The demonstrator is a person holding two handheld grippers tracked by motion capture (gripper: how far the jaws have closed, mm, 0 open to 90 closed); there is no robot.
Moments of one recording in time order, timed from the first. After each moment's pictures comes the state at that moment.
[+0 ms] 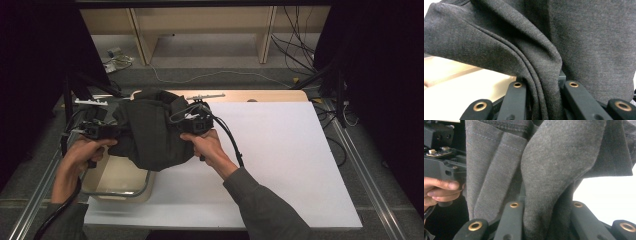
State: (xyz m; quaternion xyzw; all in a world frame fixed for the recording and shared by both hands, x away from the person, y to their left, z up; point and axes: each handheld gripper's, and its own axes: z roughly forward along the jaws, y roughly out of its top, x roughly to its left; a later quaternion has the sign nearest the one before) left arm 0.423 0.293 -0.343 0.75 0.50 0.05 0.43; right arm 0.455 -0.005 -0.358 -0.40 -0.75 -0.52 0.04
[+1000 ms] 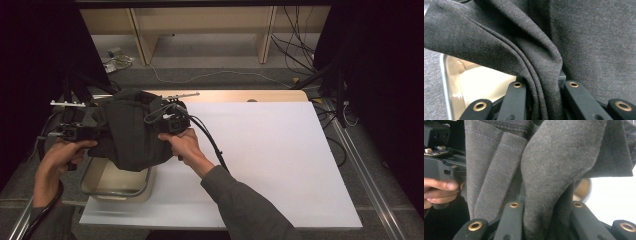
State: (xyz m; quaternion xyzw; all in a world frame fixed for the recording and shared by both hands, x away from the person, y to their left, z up) left arm 0.415 0.340 -0.343 0.73 0.54 0.07 0.42; right arm 0.456 0.052 -0.356 -0.40 -0.76 -0.52 0.04
